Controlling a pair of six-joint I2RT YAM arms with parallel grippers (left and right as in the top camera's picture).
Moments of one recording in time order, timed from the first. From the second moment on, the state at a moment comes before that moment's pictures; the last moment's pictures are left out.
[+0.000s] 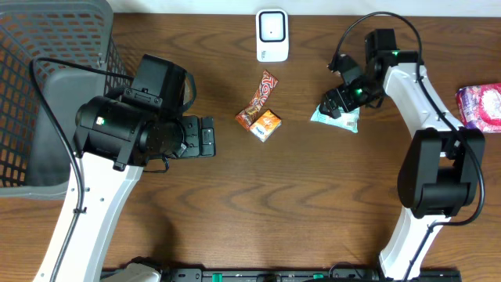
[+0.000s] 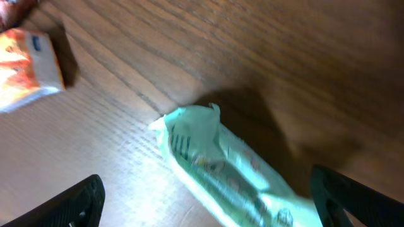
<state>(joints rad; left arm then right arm) -0.34 1.38 1.64 -1.50 0.04 -0.38 0.04 2.07 1.63 -0.92 -0.32 -0.46</state>
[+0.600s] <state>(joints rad) -0.34 1.38 1.64 -1.50 0.04 -0.38 0.06 2.16 1.62 -1.04 -0.35 -0.38</state>
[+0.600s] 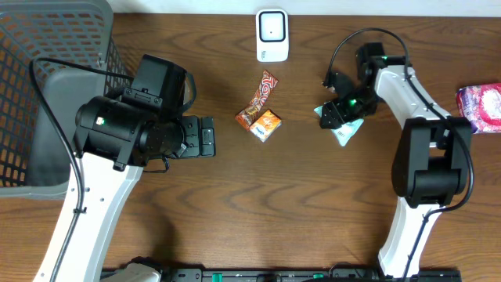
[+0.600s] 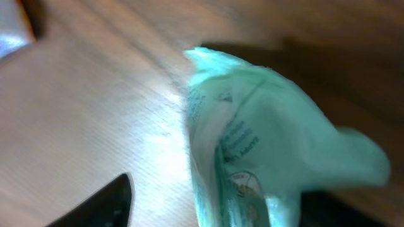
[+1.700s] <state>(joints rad) -0.34 1.38 1.64 -1.50 0.04 -0.38 0.13 2.14 1.53 -1.03 -0.32 -0.13</state>
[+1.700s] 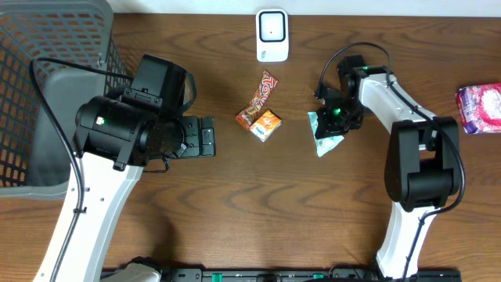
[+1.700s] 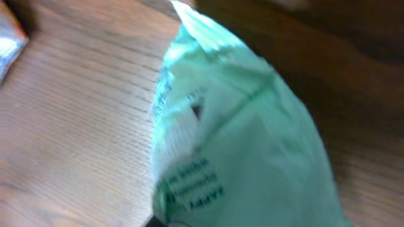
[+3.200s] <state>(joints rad) -0.34 1.38 1.64 -1.50 0.04 -0.38 0.19 2.17 1.92 -1.23 -0.02 0.14</state>
